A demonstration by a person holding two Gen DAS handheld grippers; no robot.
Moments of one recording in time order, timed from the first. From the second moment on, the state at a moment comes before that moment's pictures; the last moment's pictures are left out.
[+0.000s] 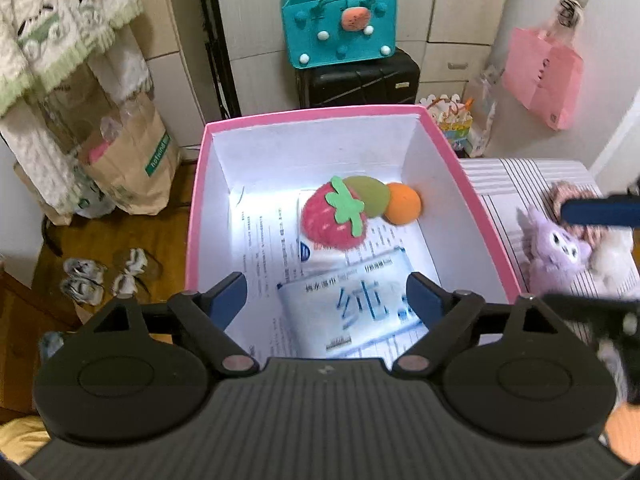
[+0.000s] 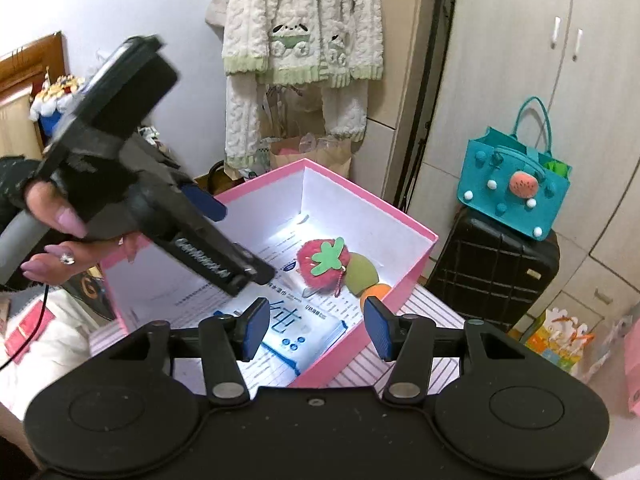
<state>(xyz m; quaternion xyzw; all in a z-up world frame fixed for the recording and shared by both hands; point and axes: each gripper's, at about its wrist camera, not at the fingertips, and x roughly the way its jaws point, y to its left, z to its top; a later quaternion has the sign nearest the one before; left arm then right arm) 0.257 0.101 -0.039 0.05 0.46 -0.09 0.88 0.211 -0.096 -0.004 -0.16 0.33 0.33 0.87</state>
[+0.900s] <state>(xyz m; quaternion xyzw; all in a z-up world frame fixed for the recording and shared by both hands) 0.124 0.064 0.026 0.10 0.45 -0.19 0.86 0.089 -0.151 0.040 -0.16 0.33 0.36 0.86</state>
